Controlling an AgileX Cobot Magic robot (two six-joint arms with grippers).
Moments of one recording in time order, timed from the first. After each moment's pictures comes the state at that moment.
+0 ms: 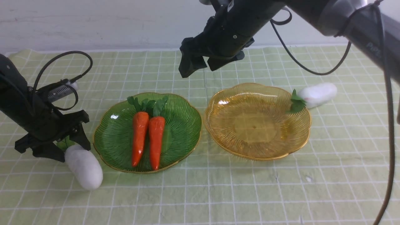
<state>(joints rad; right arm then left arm) 0.51 2.17 -2.28 0.34 1.26 -0.12 0.19 1.95 -1.34 -0.31 0.98 -0.01</state>
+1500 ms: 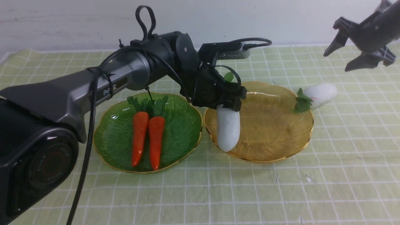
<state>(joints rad) -0.14 2.34 -2.28 0.44 1.26 0.24 -0.47 2.20 -1.86 -0.38 0.73 0.11</state>
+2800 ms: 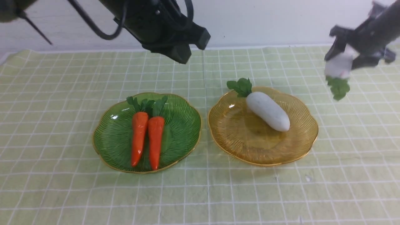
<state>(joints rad) -0.11 2.26 -2.27 0.37 1.24 0.12 -0.47 1.70 -1.89 -0.13 1.21 0.09</state>
